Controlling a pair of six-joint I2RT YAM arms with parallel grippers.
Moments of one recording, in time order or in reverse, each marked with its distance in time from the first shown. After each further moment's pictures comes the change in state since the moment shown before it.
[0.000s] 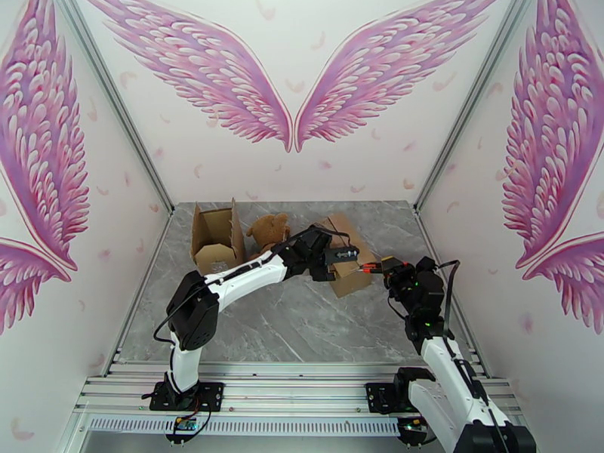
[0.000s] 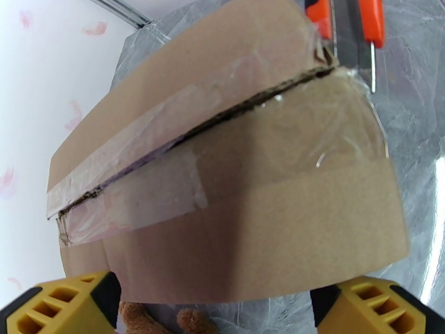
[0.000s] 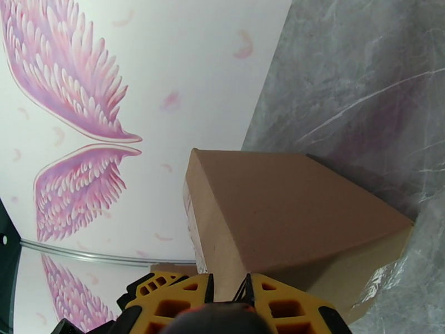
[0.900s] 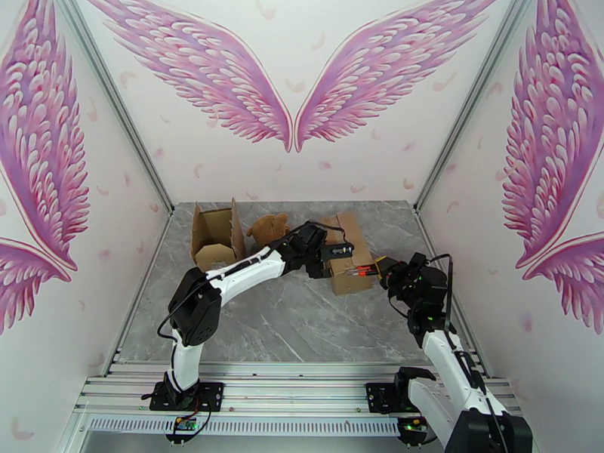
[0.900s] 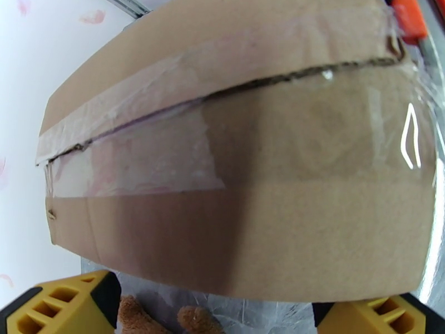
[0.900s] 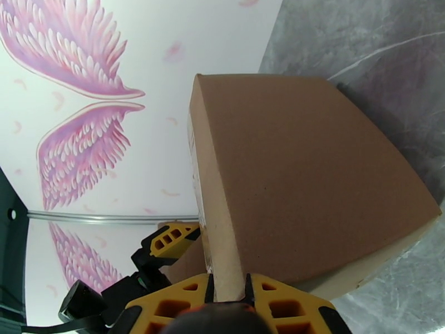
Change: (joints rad) left arm 0.048 0.024 0.013 -0.011 0.037 0.014; right arm -0.063 0.061 0.045 -0.038 -0.271 -0.008
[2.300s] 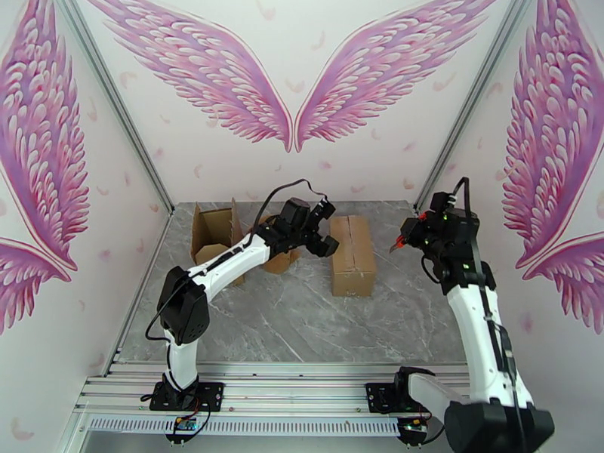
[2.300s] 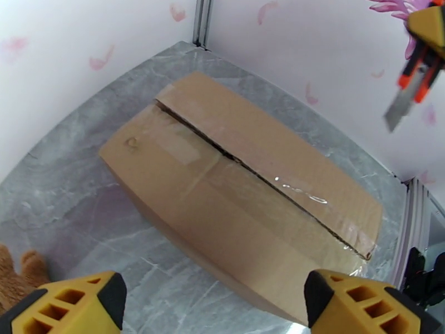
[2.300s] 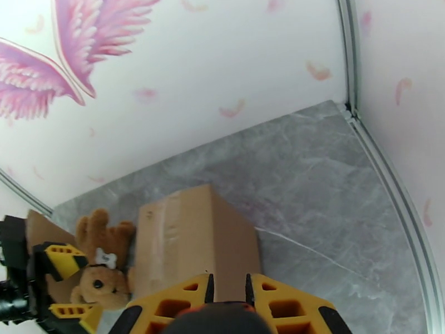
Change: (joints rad) left arm 0.103 -0.040 0.079 0.026 0.272 -0.823; right arm -0.019 0.297 0.765 -0.684 0.393 -0.987
